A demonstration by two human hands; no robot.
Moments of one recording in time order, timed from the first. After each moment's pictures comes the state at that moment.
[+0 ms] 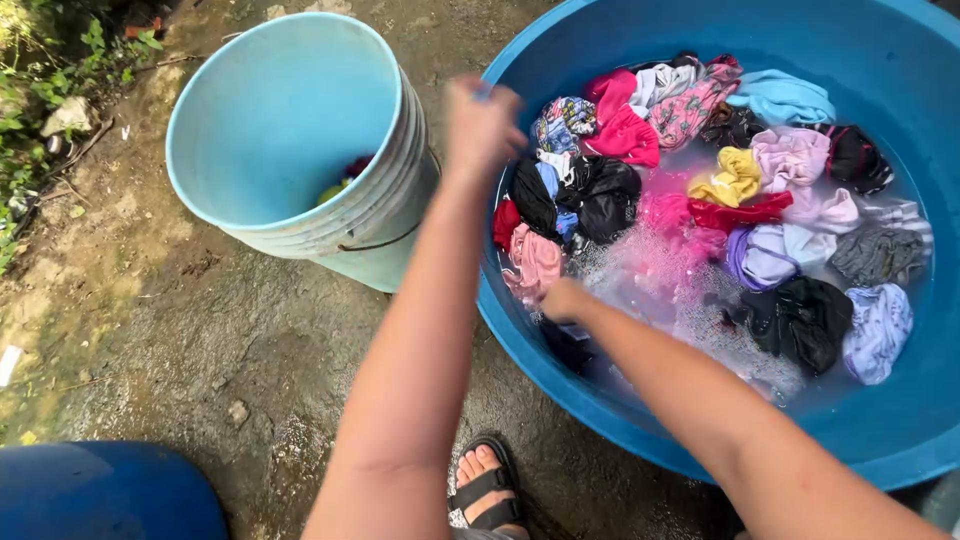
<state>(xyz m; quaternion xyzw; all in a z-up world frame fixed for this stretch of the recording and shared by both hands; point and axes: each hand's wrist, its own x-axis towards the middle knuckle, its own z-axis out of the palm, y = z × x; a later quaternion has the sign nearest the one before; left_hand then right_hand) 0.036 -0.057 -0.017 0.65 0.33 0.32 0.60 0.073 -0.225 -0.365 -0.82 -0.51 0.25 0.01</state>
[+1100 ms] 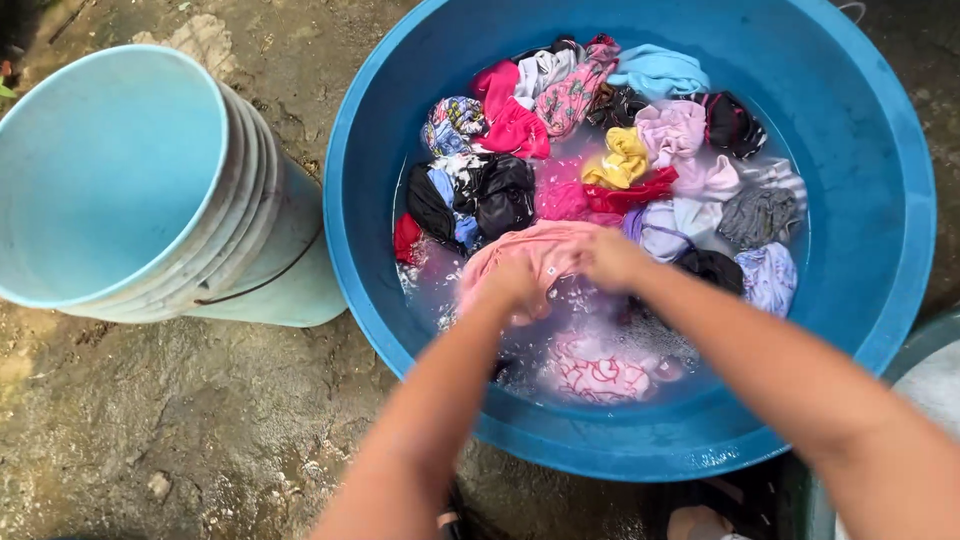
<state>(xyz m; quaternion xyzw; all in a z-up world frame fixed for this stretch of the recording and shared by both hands) 0.067 -0.215 -0.306 0.96 0.20 -0.11 0.18 0.222 -0.409 -0.294 -0.82 -0.53 0.12 0.15</state>
